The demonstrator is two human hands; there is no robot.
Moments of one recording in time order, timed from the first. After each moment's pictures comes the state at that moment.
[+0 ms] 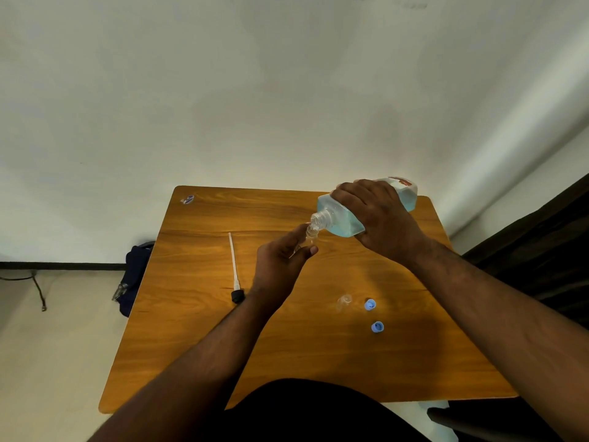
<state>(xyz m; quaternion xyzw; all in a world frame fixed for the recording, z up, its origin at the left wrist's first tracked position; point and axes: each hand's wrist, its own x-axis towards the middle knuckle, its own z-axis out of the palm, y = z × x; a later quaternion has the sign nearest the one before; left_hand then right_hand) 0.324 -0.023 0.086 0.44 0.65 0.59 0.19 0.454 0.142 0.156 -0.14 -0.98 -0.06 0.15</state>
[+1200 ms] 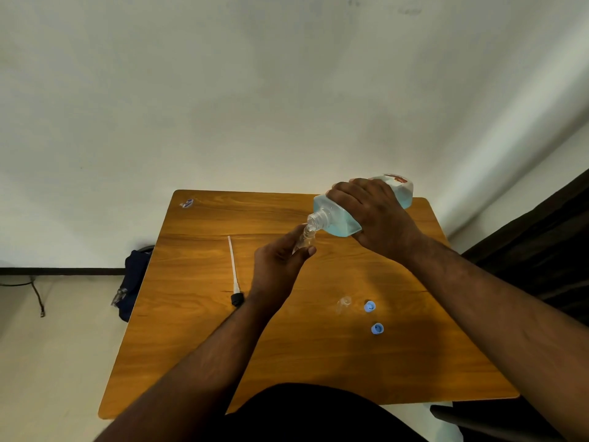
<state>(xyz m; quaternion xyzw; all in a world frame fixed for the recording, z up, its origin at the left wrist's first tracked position) 0.326 -0.024 0.090 0.39 0.64 0.63 0.22 0.451 0.142 0.161 -0.13 -0.98 -0.07 0.15</state>
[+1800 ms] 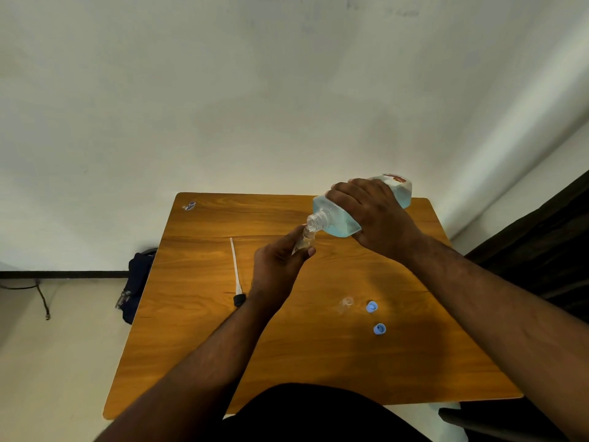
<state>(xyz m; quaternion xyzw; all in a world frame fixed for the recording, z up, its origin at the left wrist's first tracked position) 0.324 -0.028 0.090 0.40 0.64 0.62 0.22 0.451 0.139 0.163 -0.12 -0.98 -0.07 0.16</state>
